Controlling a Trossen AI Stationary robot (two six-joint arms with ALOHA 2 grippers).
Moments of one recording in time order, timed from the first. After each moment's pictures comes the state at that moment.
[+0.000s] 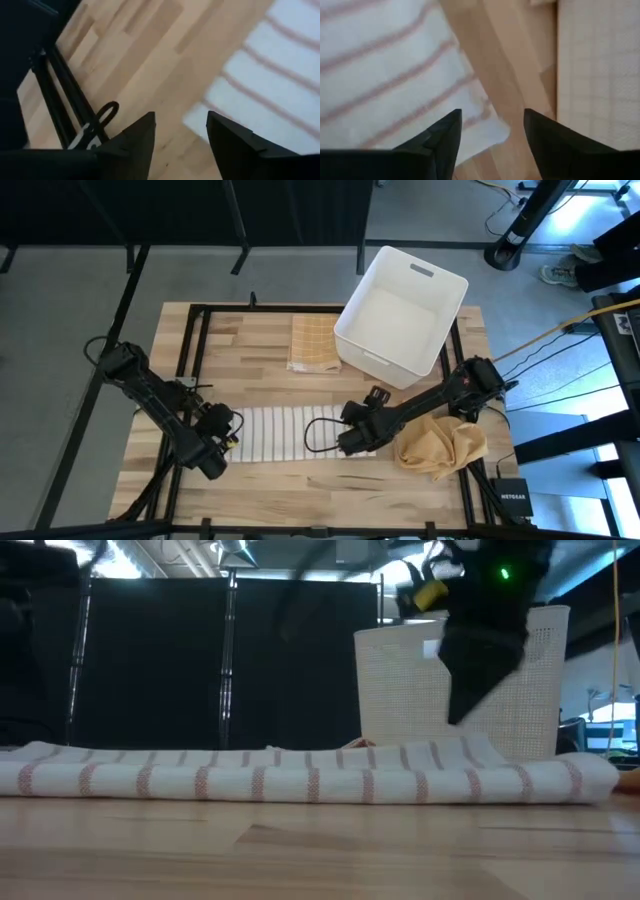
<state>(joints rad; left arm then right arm) -0.85 1.56 0.90 -1.39 -0.59 -1.64 0.39 1.90 1.35 -1.10 0.54 0.84</state>
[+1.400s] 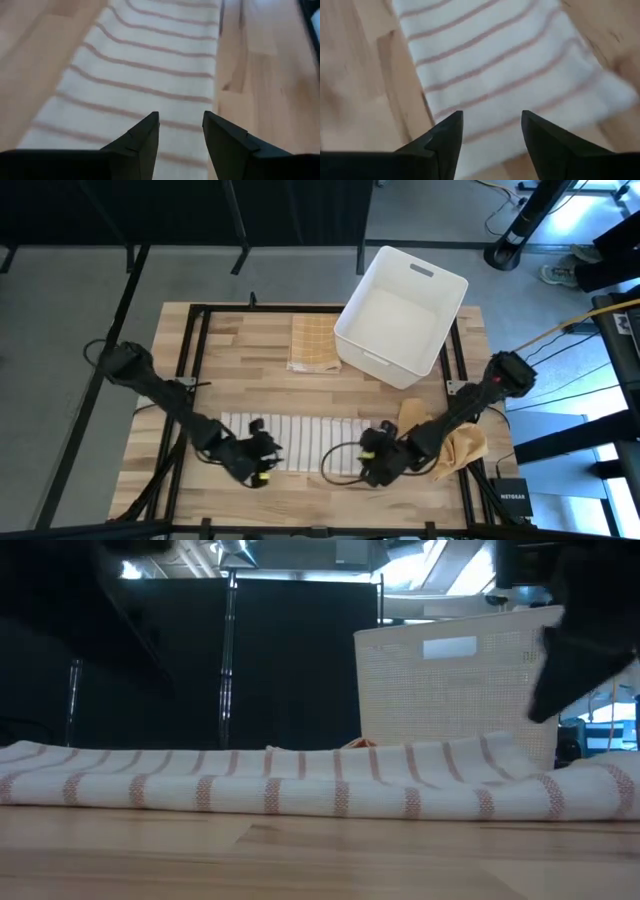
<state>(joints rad) -0.66 1.58 0.78 -0.06 -0.55 -0.67 0.65 1.67 1.00 -0.47 0.38 1.08</state>
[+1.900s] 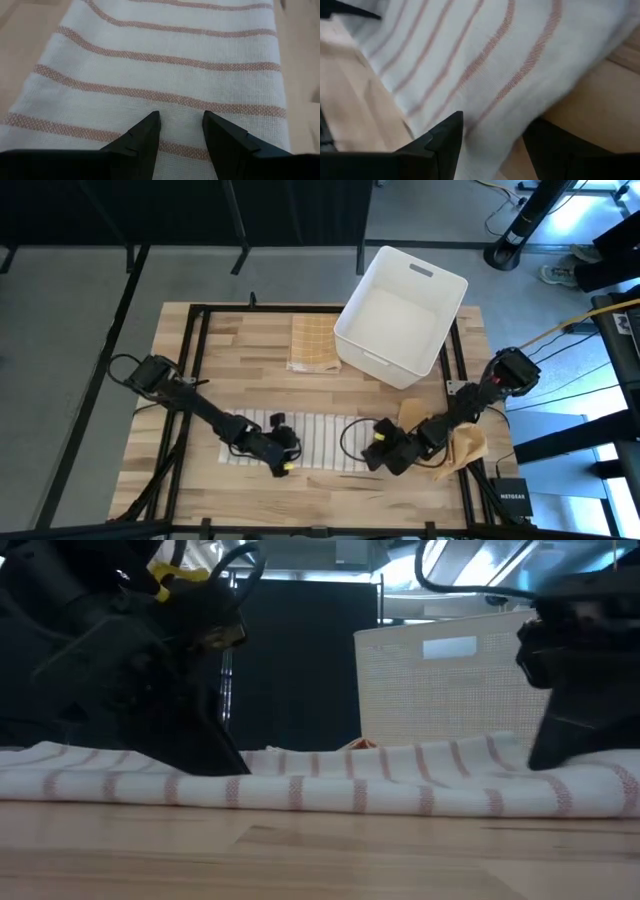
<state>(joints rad) -0.49 1.83 0.78 0.18 -0.44 -0.46 0.63 1.65 0.65 0.00 0.38 1.56</state>
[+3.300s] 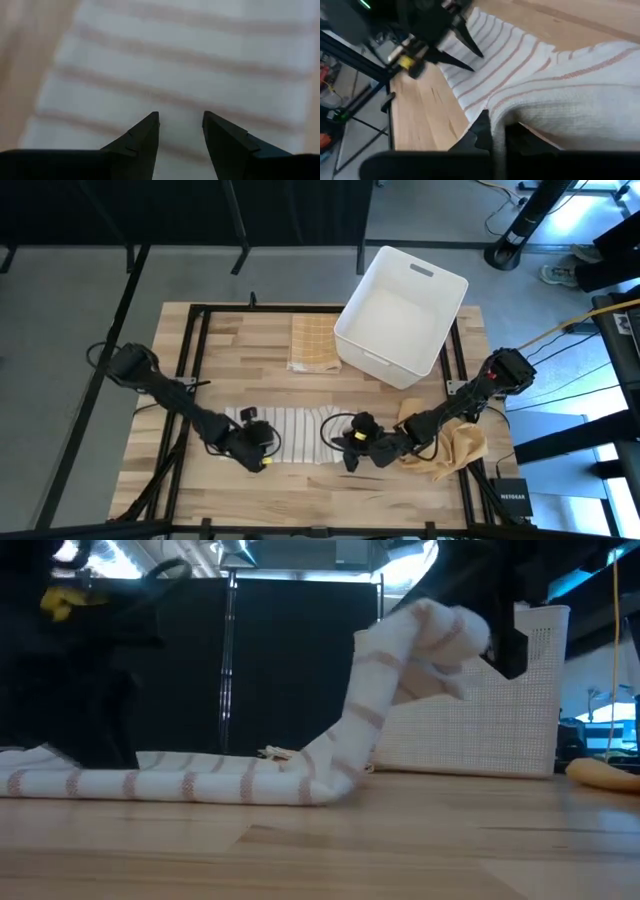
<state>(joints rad) -0.59 1.61 0.73 -0.31 -0.48 -0.73 0.53 1.66 0.86 0.19 0.58 1.04</state>
